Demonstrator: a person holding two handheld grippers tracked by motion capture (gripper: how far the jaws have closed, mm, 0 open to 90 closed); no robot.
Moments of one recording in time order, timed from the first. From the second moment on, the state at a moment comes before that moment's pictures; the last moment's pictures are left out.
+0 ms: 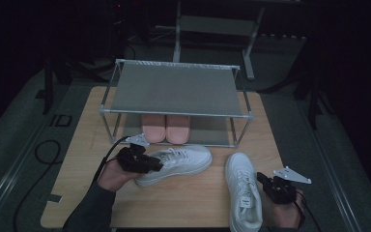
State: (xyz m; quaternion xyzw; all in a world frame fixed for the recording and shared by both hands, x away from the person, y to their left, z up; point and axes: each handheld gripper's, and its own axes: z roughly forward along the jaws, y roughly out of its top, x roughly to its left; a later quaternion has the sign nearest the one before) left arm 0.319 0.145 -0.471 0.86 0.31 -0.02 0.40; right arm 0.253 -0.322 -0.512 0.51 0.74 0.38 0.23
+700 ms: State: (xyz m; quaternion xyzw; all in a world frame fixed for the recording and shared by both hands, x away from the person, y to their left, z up) left arm 0.320 0.143 -0.473 0.86 0.31 -0.02 0.40; right arm 0.225 -0.322 -0.521 0.48 0.77 0.36 0.20
